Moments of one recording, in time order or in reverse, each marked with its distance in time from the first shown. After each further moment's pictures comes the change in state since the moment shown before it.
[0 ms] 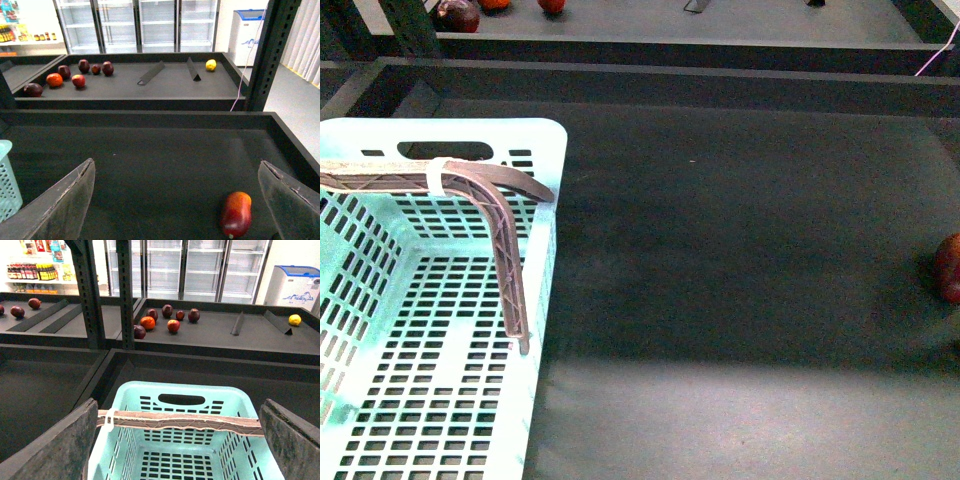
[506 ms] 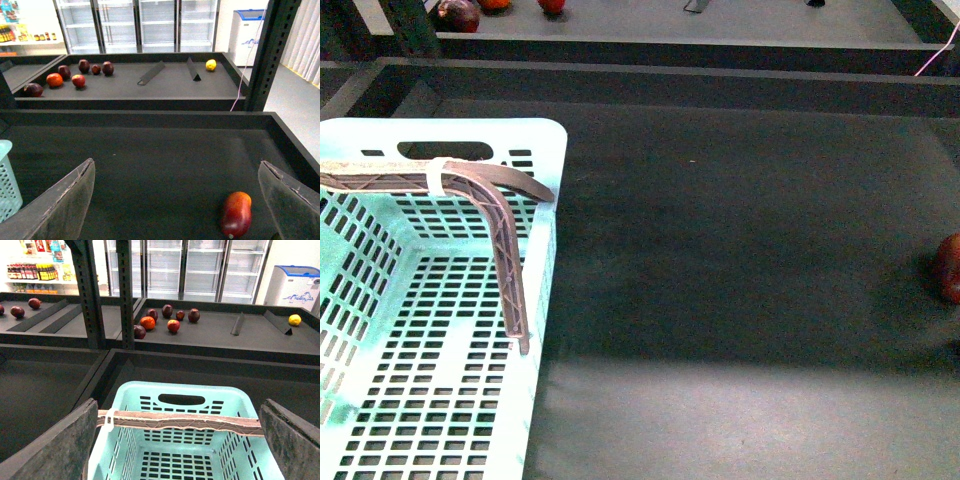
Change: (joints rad) left arm 0.000 0.000 0.000 0.000 0.000 0.000; right arm 0.000 0.000 0.000 0.000 0.000 0.000
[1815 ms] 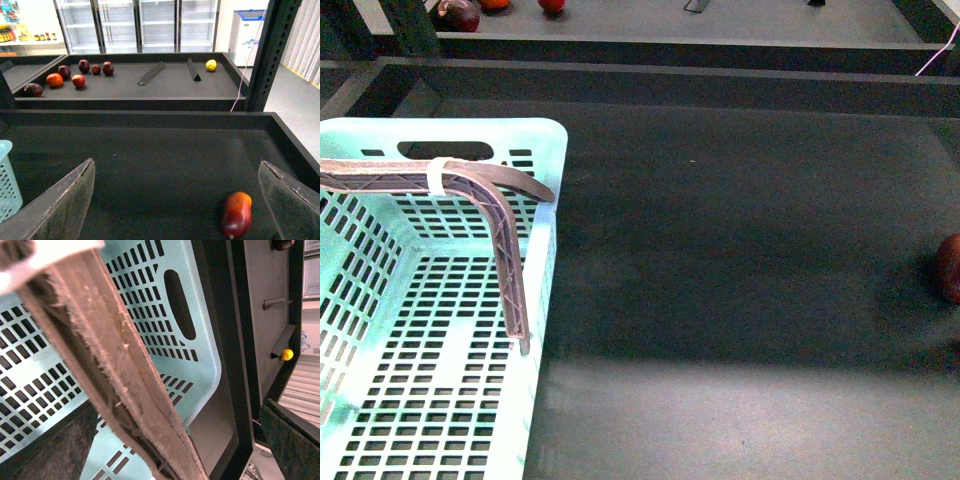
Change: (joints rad) left arm 0.029 1.402 0.495 0.241 0.128 -1.173; right arm 0.000 -0.001 0.000 0.000 0.000 0.000
